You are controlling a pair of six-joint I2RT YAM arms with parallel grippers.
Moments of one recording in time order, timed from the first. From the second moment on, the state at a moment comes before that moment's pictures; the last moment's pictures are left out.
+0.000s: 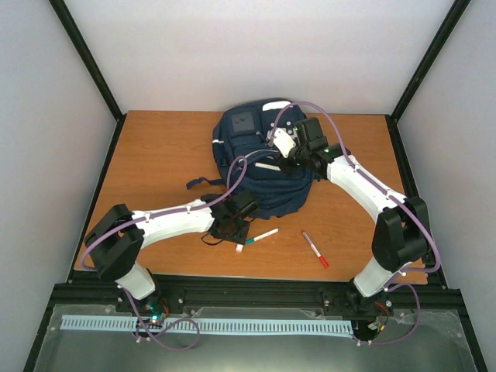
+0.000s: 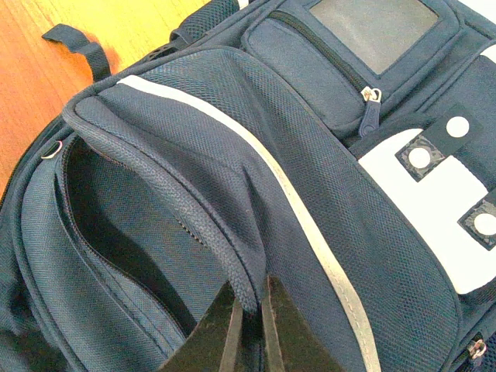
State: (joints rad) left arm -0.94 1.59 1.01 -0.76 -0.09 -0.70; right arm 0.44 1.64 1.34 -0.48 -0.25 -0.51
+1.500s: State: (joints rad) left arm -0.99 1.79 1.10 -0.81 -0.15 -0.62; right arm 0.44 1.64 1.34 -0.48 -0.26 -0.51
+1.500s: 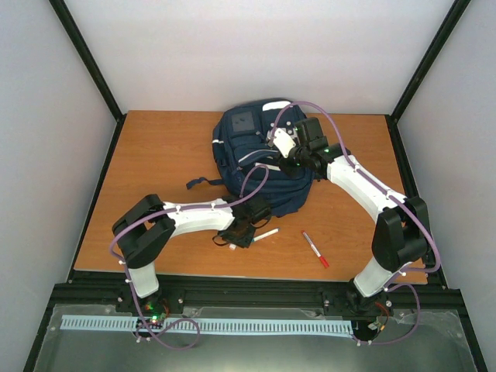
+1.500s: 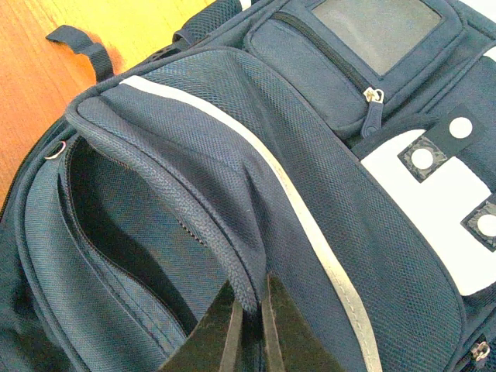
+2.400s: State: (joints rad) left arm -0.99 1.35 1.01 -0.37 -0.06 -0.79; right arm 0.44 1.63 1.34 -0.48 -0.27 -0.51
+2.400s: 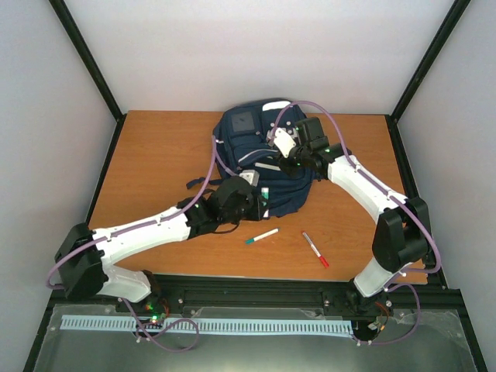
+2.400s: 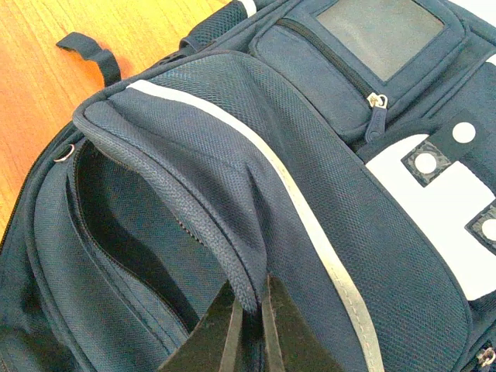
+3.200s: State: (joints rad) left arm -0.91 1.75 0.93 0.48 -0.28 -1.40; right arm 0.44 1.61 1.34 -0.49 -0.31 -0.50
